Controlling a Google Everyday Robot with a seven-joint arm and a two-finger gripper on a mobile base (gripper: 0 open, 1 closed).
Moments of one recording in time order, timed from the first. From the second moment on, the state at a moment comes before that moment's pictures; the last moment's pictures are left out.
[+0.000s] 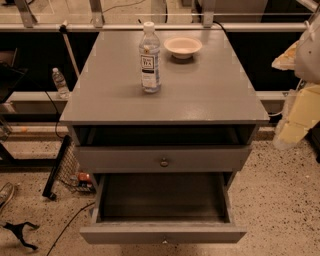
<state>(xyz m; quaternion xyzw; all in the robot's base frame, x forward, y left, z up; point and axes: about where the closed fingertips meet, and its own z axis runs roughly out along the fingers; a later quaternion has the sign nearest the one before) 0.438 -0.215 0.981 -0.60 0.78 -0.04 0.17</state>
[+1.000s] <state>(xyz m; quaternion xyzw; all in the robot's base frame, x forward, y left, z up) 0.408 -0.220 0.921 -0.56 0.82 0.01 0.12</state>
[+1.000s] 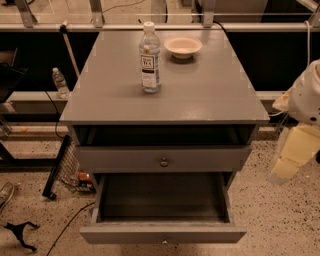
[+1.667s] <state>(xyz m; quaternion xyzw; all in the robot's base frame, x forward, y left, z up) 0.380 -0.220 0.870 -0.53 0.84 0.03 0.08</state>
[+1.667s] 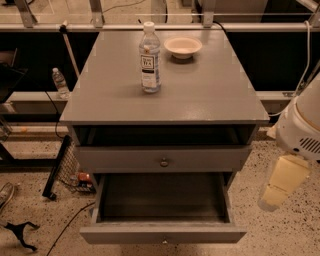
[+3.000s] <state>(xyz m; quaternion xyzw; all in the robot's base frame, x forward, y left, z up) 0.360 -0.193 0.718 -0.43 0.90 0.09 0.03</state>
